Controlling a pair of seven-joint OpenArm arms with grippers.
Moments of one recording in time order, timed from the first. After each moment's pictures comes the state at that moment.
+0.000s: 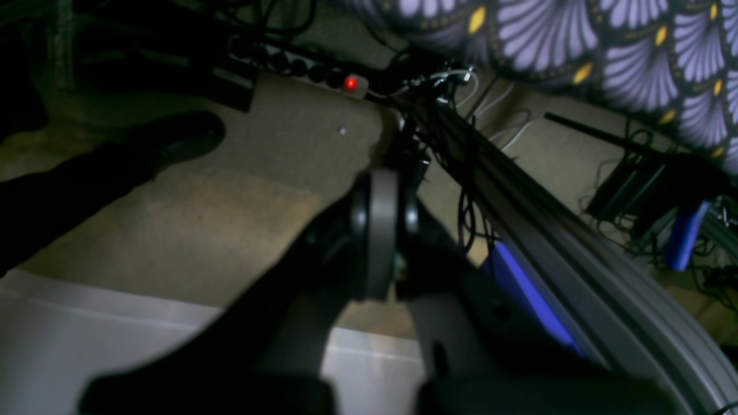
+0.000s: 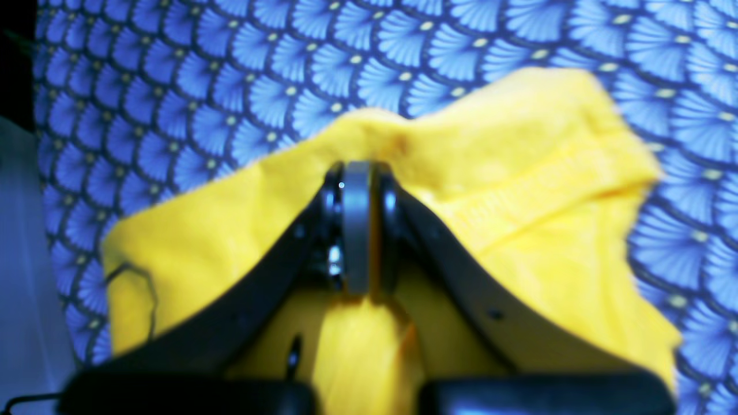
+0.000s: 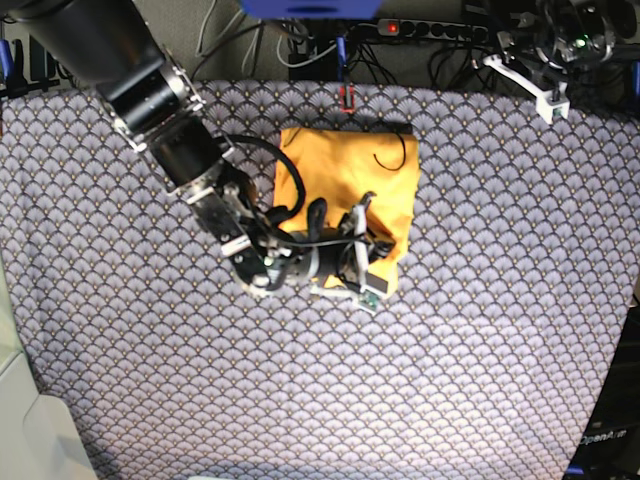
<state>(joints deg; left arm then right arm) 30.2 -3.5 -30.4 109.5 -22.7 -9.7 75.7 27.4 1.1 -35.3 57.1 24.2 39.6 -36.3</state>
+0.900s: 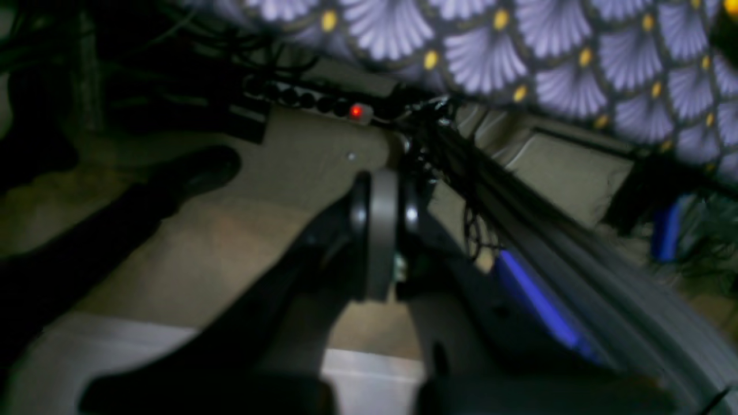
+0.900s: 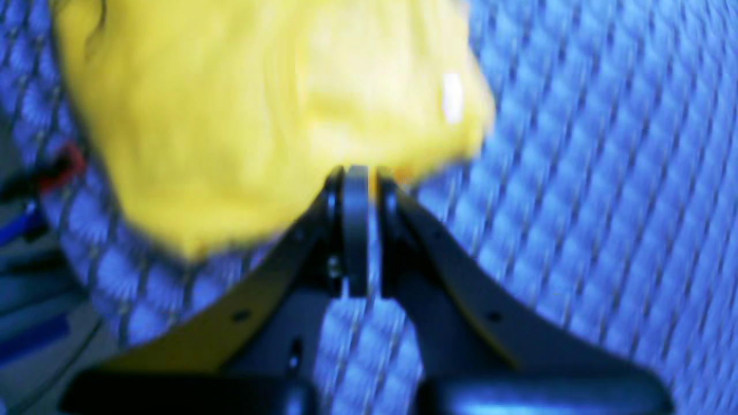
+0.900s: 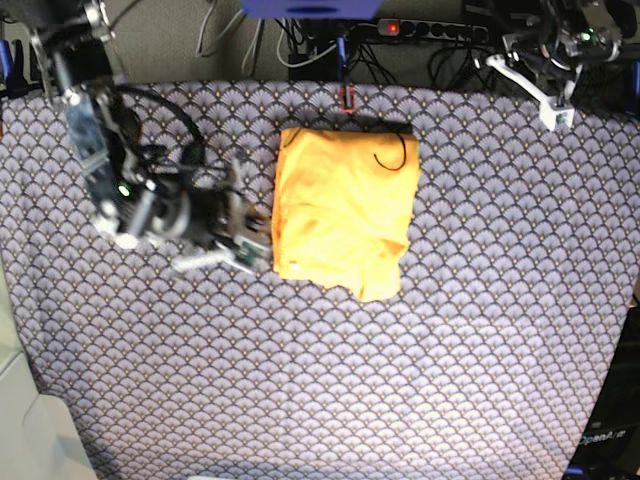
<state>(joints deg) 31.8 -3.7 -30.5 115.4 -23.1 -14.8 75.3 4.4 22.1 -16.8 106.6 24.3 39.7 -61.9</state>
